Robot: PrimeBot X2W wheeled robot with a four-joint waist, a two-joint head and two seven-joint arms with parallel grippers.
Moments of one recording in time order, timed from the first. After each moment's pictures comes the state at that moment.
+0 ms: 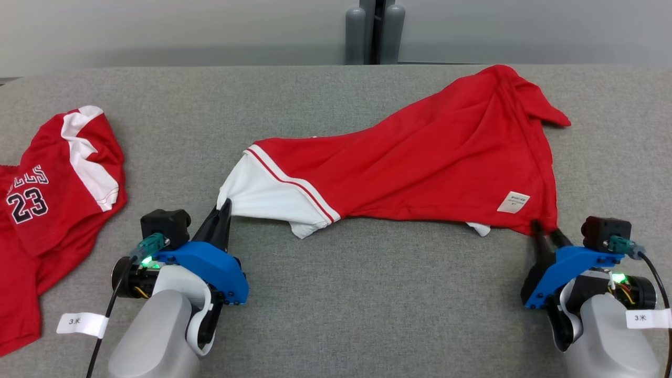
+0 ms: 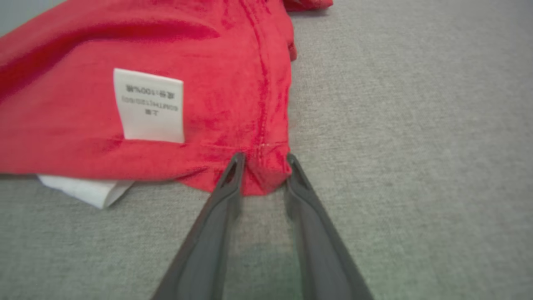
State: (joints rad) left arm -0.47 0.16 -0.37 0.70 -0.50 -0.08 -0.11; right arm -0.49 -0.05 -0.25 0.83 0.01 0.13 -0.07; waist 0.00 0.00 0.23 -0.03
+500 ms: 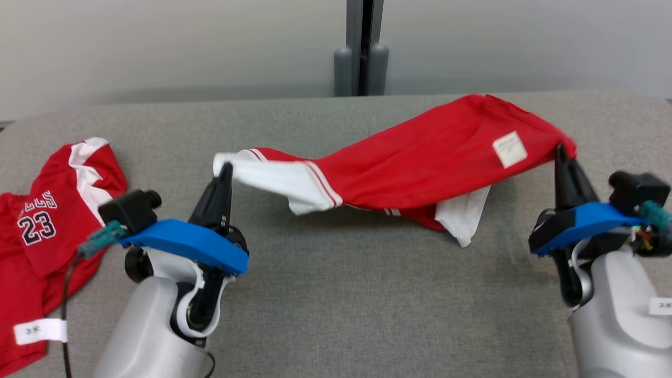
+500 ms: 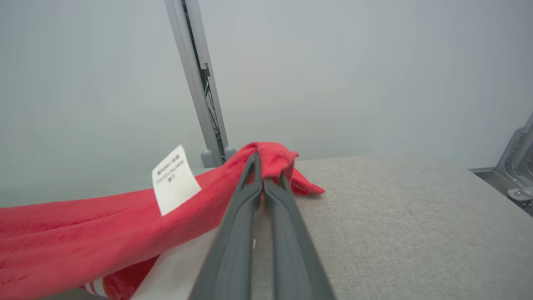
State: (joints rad) left arm -0.40 0.13 -0.27 0.42 -0.78 -0.12 -0.04; right arm -0.52 -0.05 -0.19 0.63 0.07 0.13 -0.21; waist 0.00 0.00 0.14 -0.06
